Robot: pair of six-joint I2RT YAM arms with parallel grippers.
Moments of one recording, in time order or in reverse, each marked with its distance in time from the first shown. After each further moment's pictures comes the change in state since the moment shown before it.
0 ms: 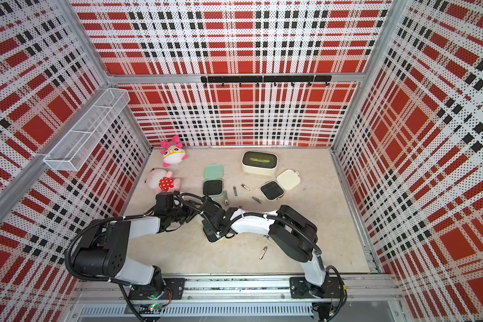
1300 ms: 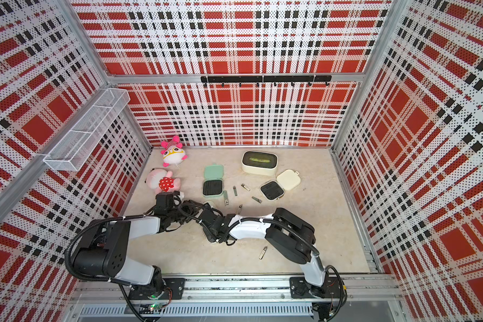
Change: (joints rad) left arm 0.000 -0.001 0.000 -0.001 0.000 -0.001; right arm 0.046 0.000 -0.045 -0.034 0.073 -0.004
